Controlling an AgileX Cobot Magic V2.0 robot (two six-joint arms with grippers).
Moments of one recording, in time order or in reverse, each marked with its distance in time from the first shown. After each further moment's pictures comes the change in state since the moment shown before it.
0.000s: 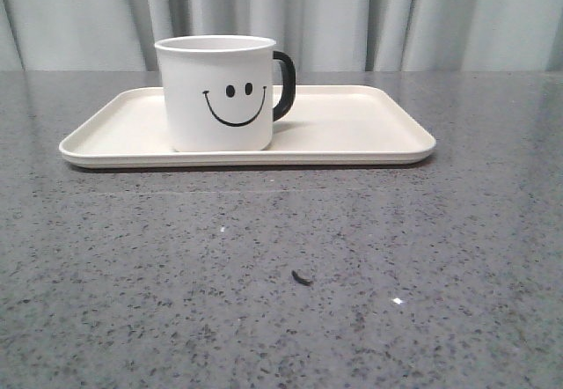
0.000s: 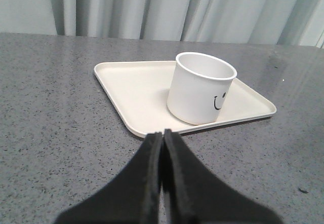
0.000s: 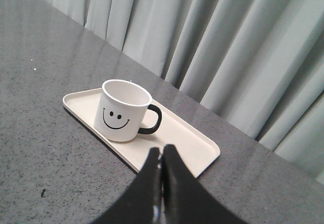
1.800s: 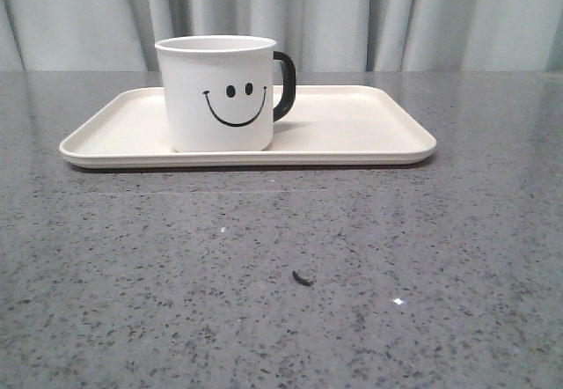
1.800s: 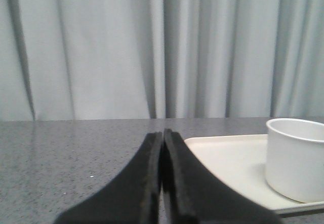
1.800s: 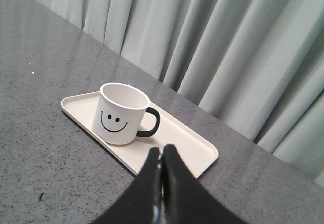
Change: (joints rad) left arm 0.723 -0.043 0.282 -0.794 -0.697 0.925; right arm 0.000 -0.001 0.000 0.002 -0.010 0.002
